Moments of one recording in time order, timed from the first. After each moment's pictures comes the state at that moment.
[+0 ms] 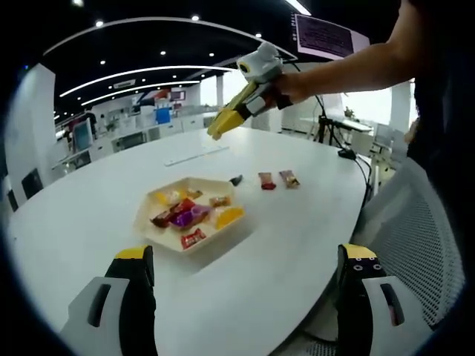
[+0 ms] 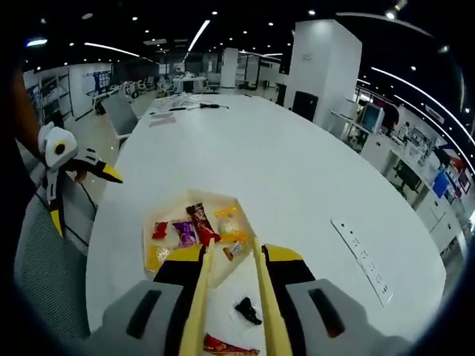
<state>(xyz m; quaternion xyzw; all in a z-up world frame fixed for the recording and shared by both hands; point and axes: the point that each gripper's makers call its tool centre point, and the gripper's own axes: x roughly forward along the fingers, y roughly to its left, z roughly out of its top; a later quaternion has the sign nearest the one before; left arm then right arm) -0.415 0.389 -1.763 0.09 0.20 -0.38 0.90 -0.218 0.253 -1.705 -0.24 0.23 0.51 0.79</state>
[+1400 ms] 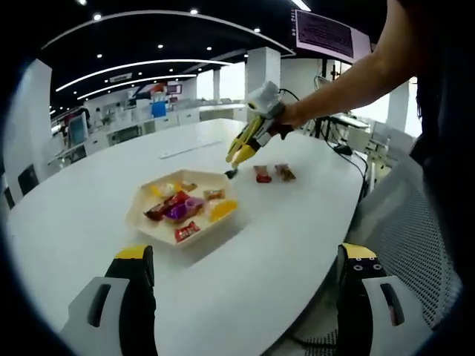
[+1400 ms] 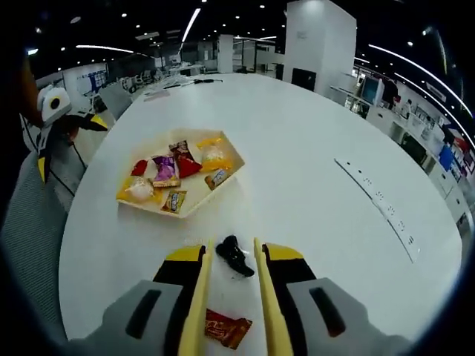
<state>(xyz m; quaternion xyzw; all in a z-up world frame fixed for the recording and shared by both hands) -0.418 0.385 -1.771 0.09 0.22 -0.39 0.89 -0.208 0.192 -1.812 -0.22 0.29 0.51 0.78</state>
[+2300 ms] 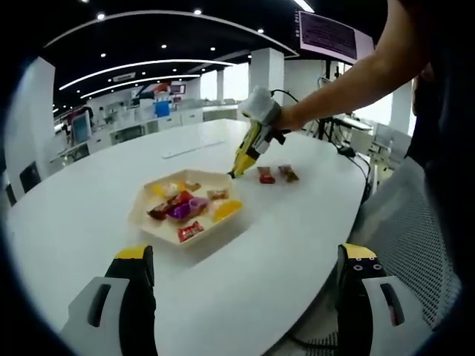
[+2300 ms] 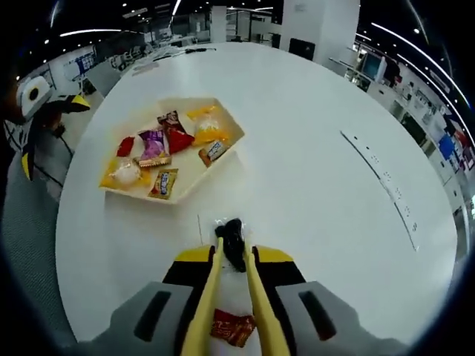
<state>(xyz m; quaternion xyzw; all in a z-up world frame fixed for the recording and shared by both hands) -0.416 0.389 -1.771 0.08 0.22 -0.38 0.89 -0.209 0.195 -1.836 -0.26 0.37 0.47 0.75</state>
